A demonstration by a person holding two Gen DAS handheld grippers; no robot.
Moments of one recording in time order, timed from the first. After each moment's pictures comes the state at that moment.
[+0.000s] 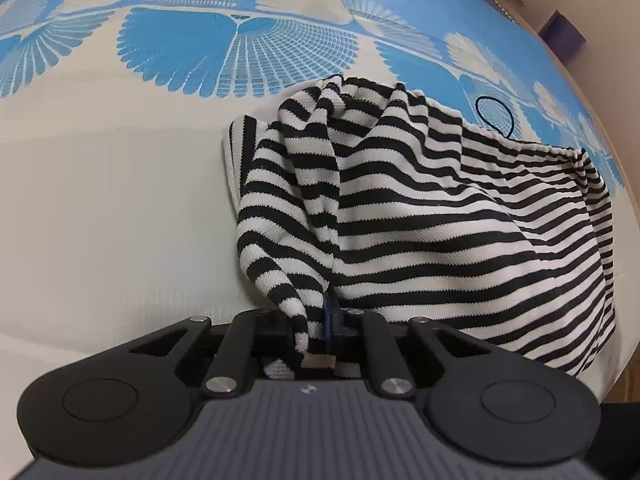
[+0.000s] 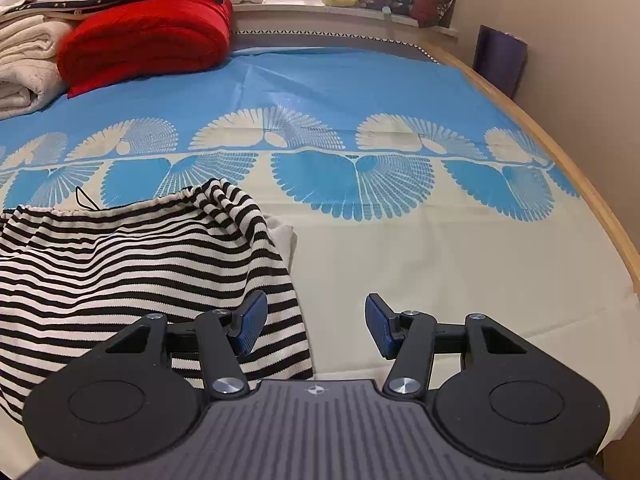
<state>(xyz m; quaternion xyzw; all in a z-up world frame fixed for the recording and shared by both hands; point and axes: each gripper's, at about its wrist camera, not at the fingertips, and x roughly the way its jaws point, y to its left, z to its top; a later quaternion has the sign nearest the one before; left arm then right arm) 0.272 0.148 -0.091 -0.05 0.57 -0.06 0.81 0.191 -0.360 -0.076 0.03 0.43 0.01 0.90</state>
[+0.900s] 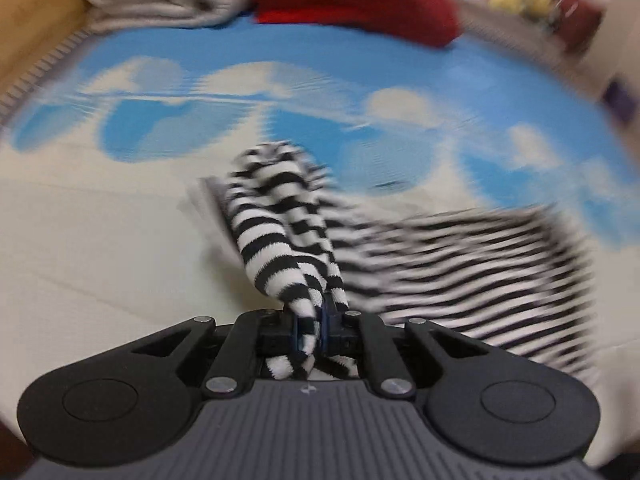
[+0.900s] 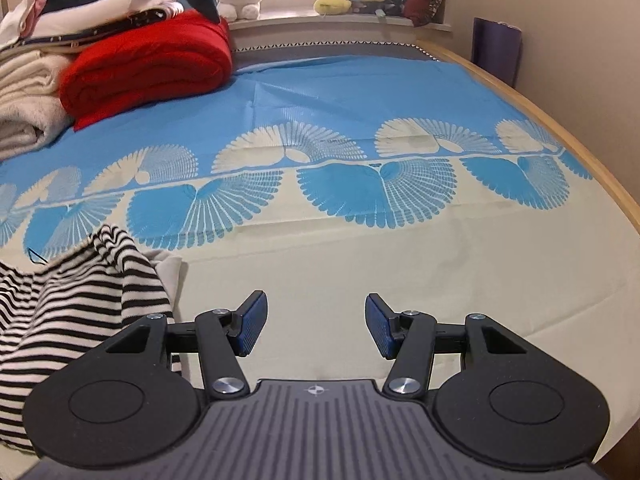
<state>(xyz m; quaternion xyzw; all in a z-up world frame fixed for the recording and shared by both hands) 0.217 0.170 0.030 -0.05 0.49 0.06 0.87 0.192 -0.338 -0.063 0.09 0.41 0.01 0.91</state>
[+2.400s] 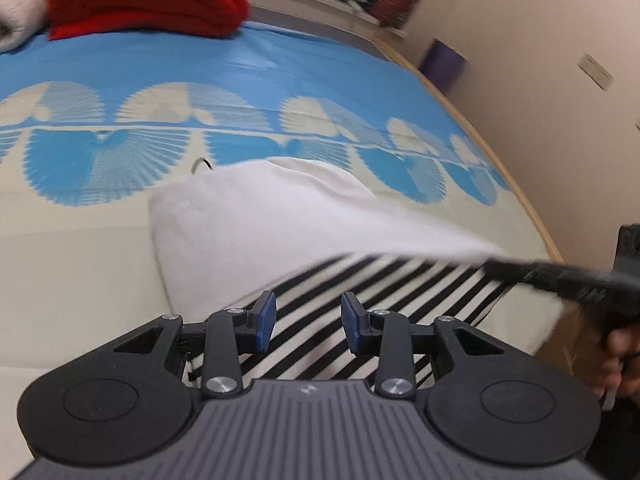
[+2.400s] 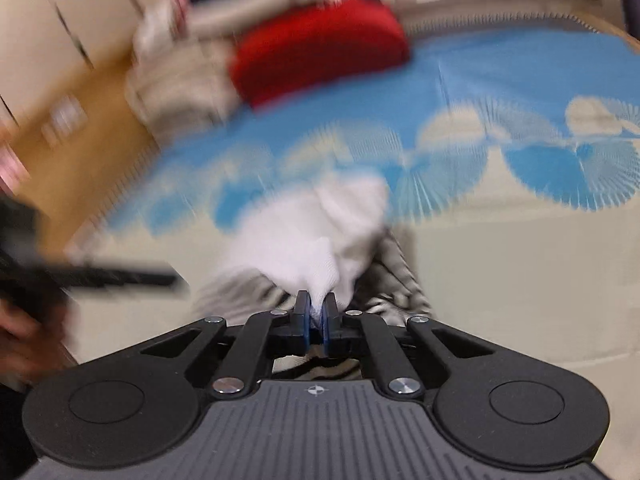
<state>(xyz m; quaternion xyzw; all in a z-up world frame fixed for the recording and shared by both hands) 0.212 0.053 0.025 -0.06 0.48 -0.20 0.85 0.162 -0.307 -0.027 0.21 0.37 0.29 0.86</state>
